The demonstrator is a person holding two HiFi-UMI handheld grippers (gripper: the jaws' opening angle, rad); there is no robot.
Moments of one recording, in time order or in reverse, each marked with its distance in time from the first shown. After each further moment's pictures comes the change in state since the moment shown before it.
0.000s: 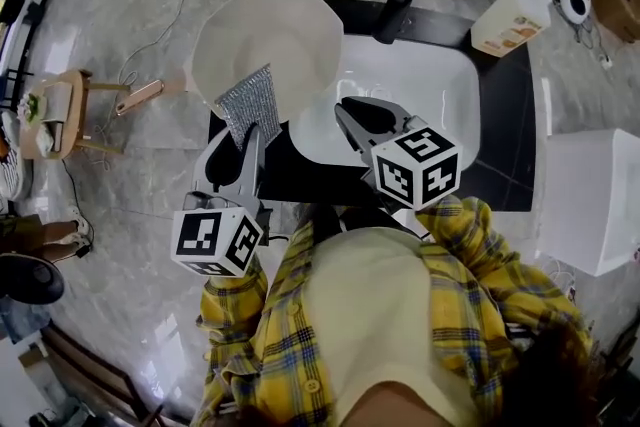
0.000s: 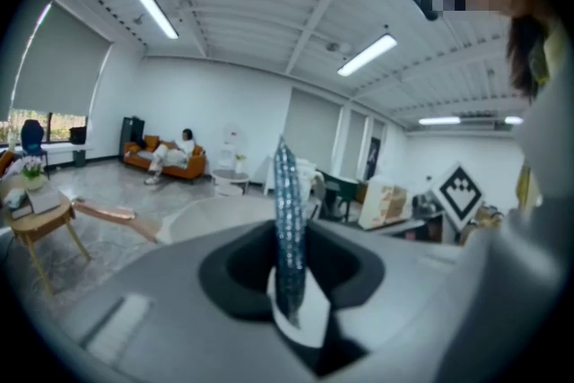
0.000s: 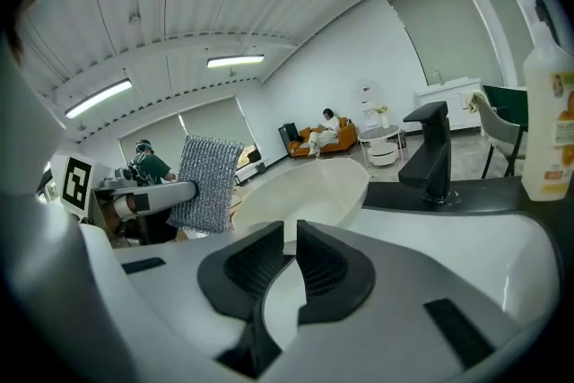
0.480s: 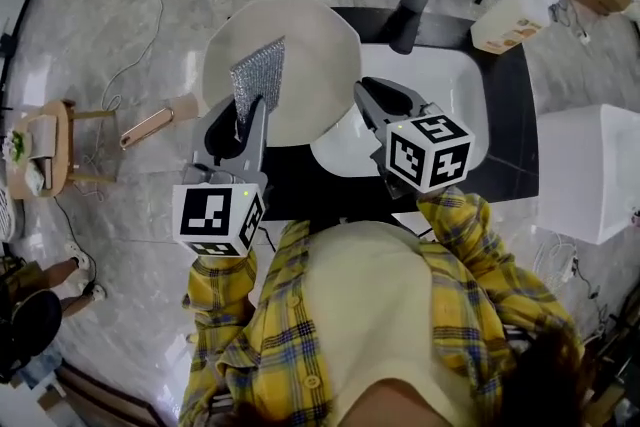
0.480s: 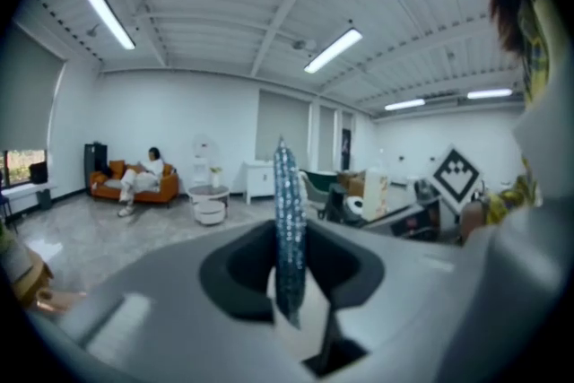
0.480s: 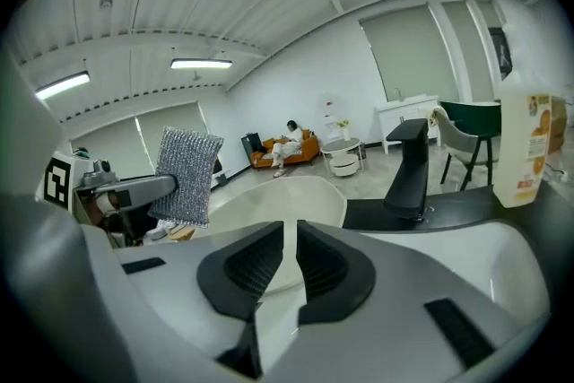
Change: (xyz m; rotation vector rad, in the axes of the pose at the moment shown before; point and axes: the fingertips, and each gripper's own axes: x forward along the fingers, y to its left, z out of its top) left arm 0.053 0.054 0.041 0.210 -0.013 -0.155; right arm 0.038 -0.031 0.037 0.067 -0.077 -0.267
